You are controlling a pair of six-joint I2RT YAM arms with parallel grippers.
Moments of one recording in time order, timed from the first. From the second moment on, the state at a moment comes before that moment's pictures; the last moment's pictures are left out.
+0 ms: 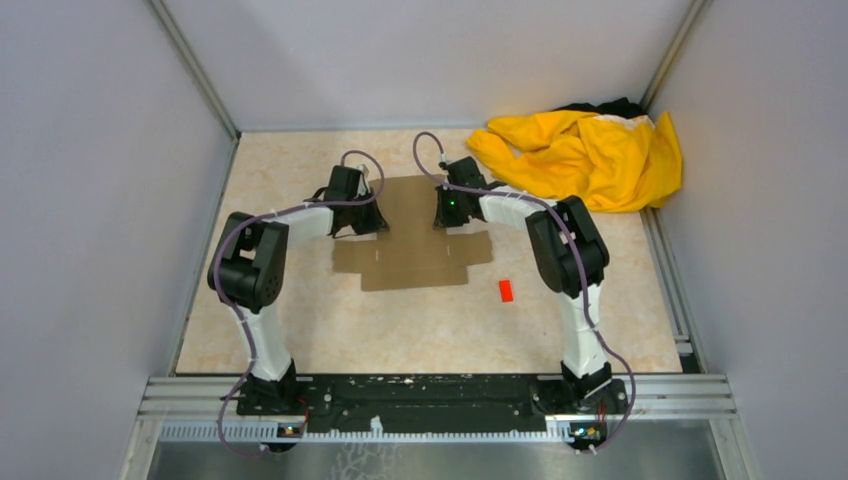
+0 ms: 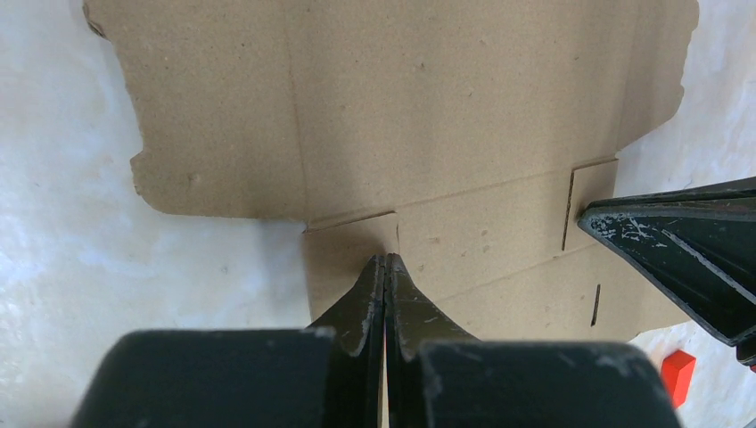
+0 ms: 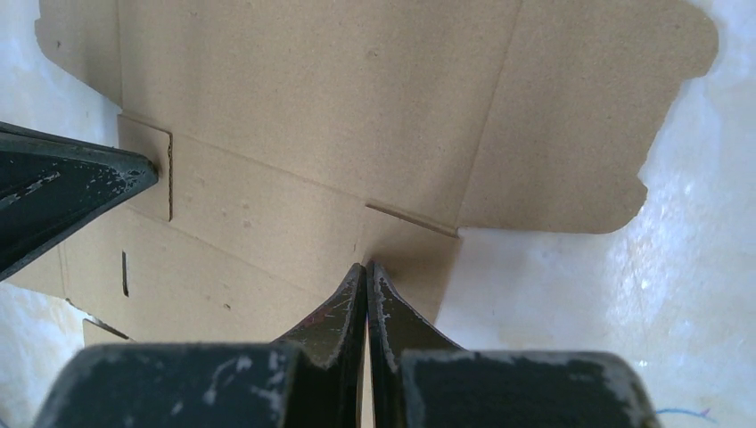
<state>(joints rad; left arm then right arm) -0.34 1.92 1.13 -0.06 0.18 -0.53 0.51 2.09 1.42 -0.23 -0.22 0.39</state>
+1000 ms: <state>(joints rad) -0.28 1.97 1.27 -0.15 0.24 -0.46 0.49 2.19 1.62 -0.31 -0.26 0.36</state>
